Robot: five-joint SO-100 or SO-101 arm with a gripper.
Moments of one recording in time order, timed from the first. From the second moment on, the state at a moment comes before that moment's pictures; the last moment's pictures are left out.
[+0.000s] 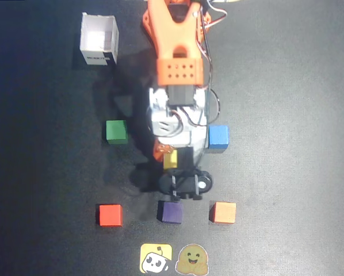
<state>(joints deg) -6.7 95.6 120.7 53.5 89.8</state>
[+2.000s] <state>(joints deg) 13.6 114.2 122.8 67.4 84.1</state>
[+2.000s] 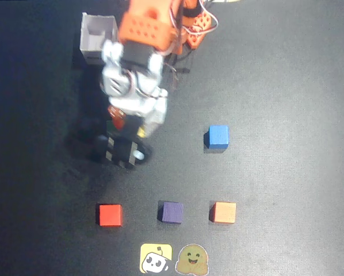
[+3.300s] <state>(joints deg) 21.4 113.4 129.6 62.0 63.8</state>
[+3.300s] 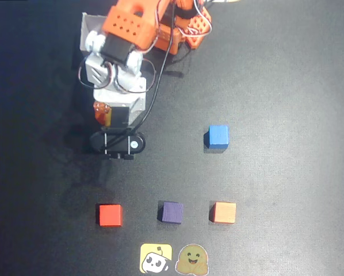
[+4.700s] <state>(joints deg) 21.5 109.5 131.2 57.7 63.9</state>
